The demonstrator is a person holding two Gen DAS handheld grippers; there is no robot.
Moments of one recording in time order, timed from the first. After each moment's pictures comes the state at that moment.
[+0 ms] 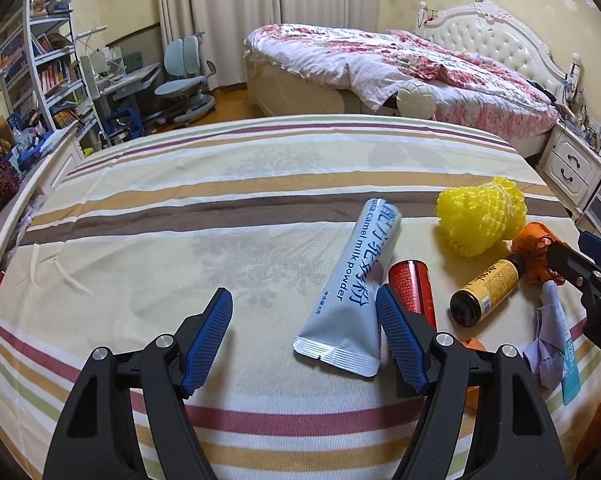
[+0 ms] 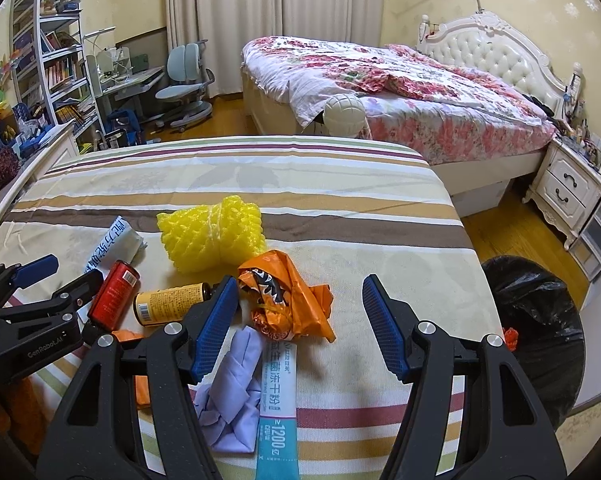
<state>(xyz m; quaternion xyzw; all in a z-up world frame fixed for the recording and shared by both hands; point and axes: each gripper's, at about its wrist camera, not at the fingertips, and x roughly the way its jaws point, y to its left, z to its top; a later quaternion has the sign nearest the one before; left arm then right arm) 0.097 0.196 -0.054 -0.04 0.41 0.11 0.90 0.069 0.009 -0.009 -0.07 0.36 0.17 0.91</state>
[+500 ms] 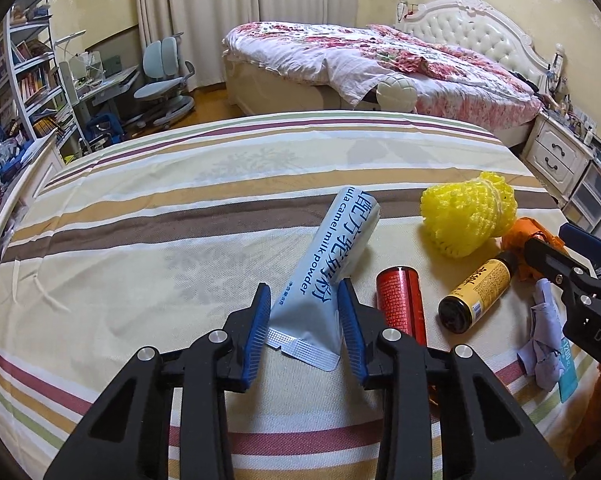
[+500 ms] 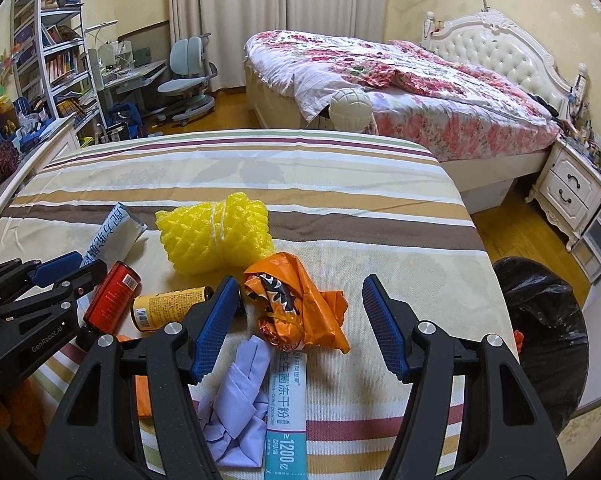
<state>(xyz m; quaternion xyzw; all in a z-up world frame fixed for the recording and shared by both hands) 0.103 0.191 -0.056 -0.03 0.42 0.07 0.91 0.075 0.018 -0.014 -0.08 0.37 0.18 0.91</state>
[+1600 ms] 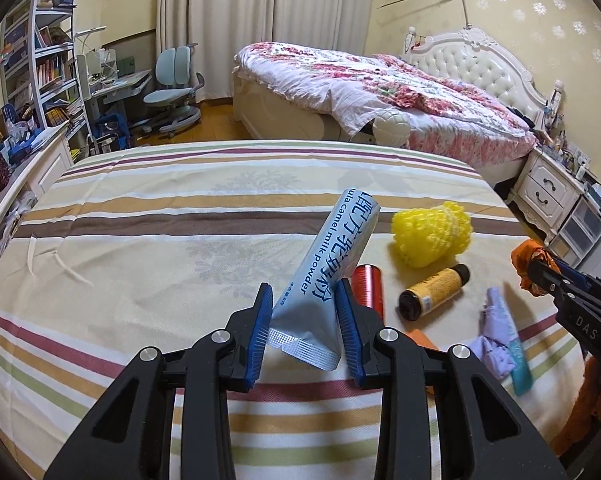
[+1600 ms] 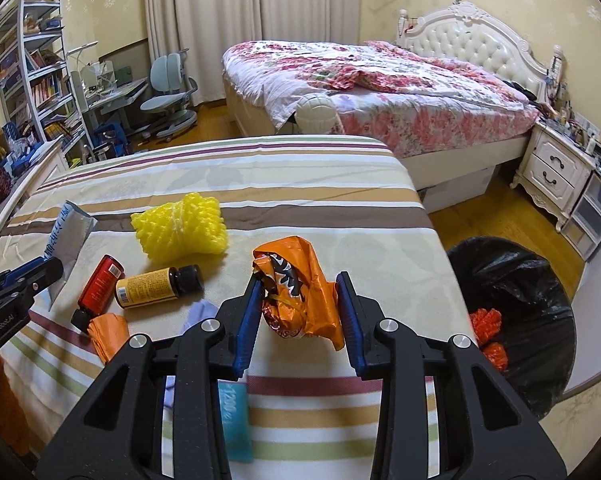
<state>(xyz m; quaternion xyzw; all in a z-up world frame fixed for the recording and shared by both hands) 0.065 0.185 -0.025 -0.07 0.37 0.07 0.92 0.058 -0.034 -0.003 -0.04 0.36 0.15 0.92</state>
